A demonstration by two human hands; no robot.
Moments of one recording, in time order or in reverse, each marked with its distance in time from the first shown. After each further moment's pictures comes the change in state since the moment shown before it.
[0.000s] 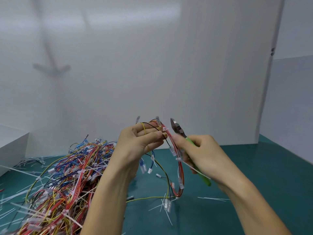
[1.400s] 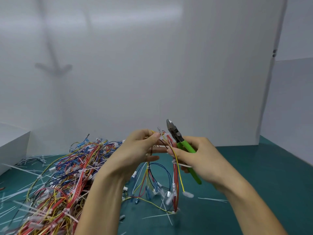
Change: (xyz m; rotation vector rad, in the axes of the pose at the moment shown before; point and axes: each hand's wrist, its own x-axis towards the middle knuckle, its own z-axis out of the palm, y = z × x) left_hand -0.006 0.002 -0.004 0.265 -0.121 -0.154; right_hand 0.004 0.009 0.005 0.035 -0.095 -0.085
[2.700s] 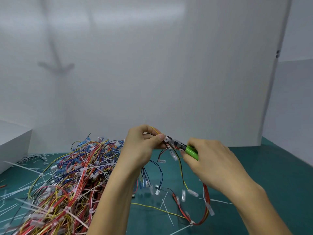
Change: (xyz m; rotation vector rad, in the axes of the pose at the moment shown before) left_hand 0.005 -0.002 0.010 0.041 0.245 0.136; right_hand -0.009 -0.003 -0.008 -0.866 0.158 -0.070
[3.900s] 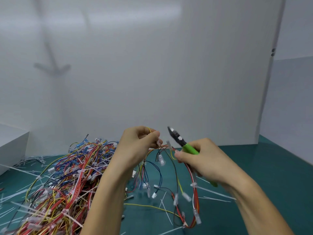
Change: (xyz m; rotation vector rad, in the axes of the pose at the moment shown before) left_hand 0.000 0.002 -0.005 0.109 -0.007 -0.008; right_hand 0.006 0.005 0.000 0.577 -0.184 0.156
